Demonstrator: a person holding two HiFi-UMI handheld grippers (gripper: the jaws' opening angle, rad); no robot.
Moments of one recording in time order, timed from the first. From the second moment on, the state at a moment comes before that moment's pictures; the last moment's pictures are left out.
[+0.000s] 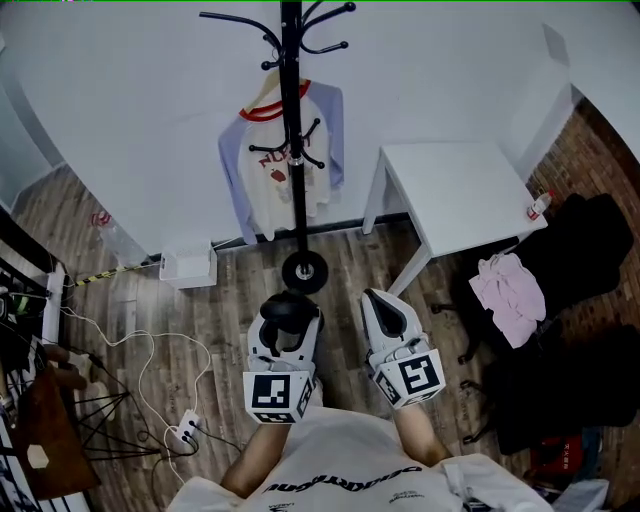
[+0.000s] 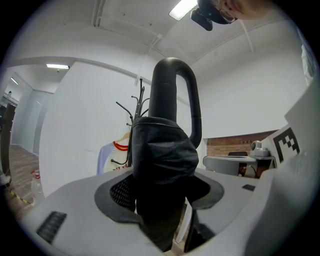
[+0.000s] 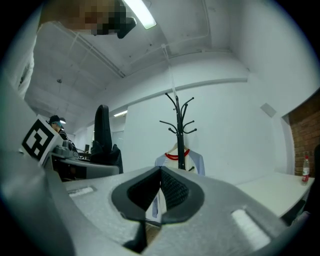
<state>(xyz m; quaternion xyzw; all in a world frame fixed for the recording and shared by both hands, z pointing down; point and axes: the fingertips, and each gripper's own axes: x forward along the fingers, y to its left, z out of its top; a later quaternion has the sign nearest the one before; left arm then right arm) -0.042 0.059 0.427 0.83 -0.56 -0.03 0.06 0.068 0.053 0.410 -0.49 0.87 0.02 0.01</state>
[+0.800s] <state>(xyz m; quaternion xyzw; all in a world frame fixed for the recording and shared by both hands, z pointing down) -0.113 -0.172 0.402 0.84 -0.53 -0.03 0.06 -0.010 -0.174 0.393 -0.50 0.86 0.02 0.02</state>
